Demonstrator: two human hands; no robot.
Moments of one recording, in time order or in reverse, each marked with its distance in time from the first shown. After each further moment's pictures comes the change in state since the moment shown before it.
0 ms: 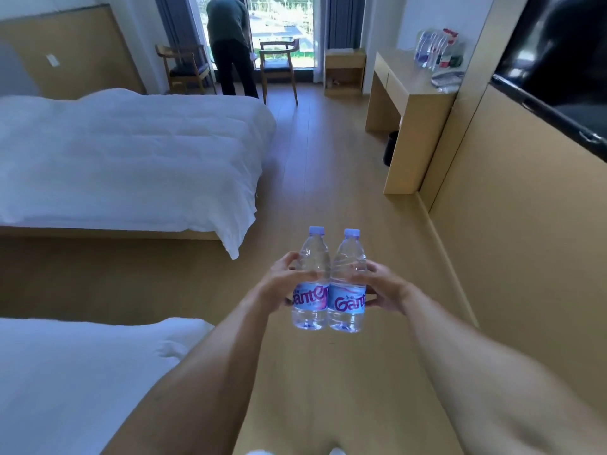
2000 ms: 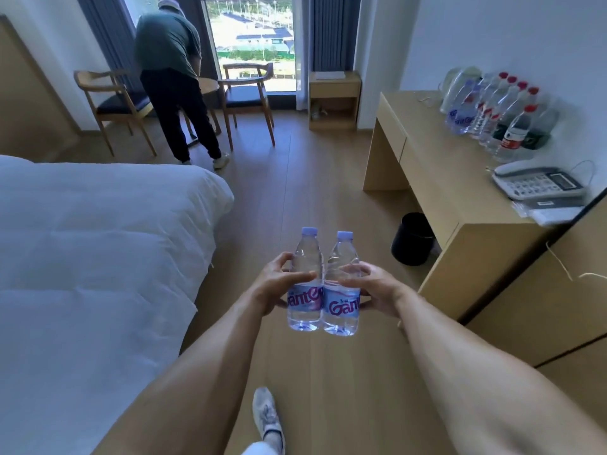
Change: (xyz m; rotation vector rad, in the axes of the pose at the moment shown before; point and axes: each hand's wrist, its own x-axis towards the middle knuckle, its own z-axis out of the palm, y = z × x) left_hand 1.015 0.482 -0.099 0.028 0.000 0.027; right_hand 0.903 -0.563 -0.379 -0.006 0.008 0.005
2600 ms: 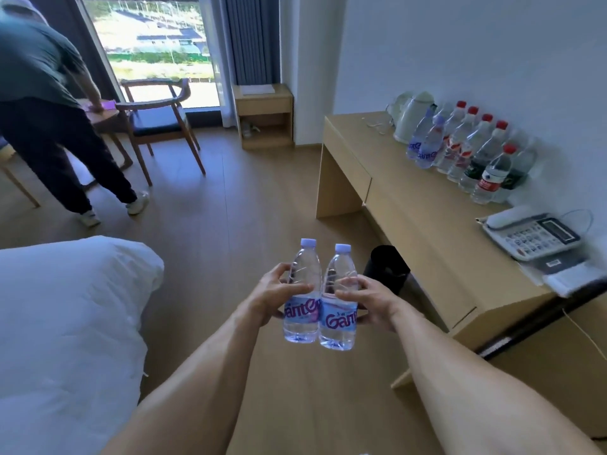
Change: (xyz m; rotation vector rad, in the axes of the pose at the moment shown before) left_hand 0.364 0.154 -0.040 0.121 -0.233 -0.009; right_hand 0.258 -0.169 -0.101 0.086 0.273 0.022
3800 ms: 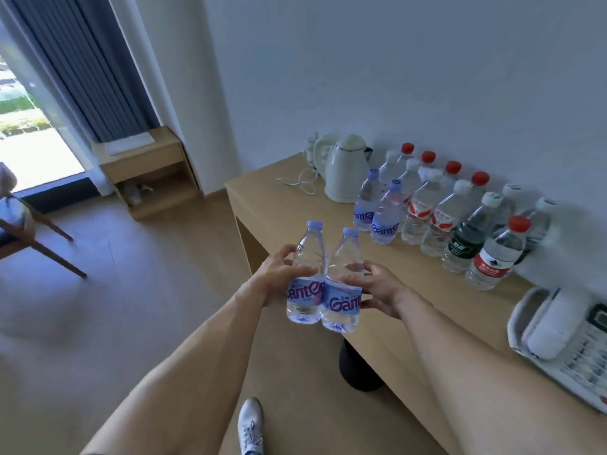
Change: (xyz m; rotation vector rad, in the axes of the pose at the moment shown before) left_hand 0.535 0.302 0.083 0.206 -0.383 0.108; right_hand 0.359 -0.247 -0.288 0.256 0.360 -0.134
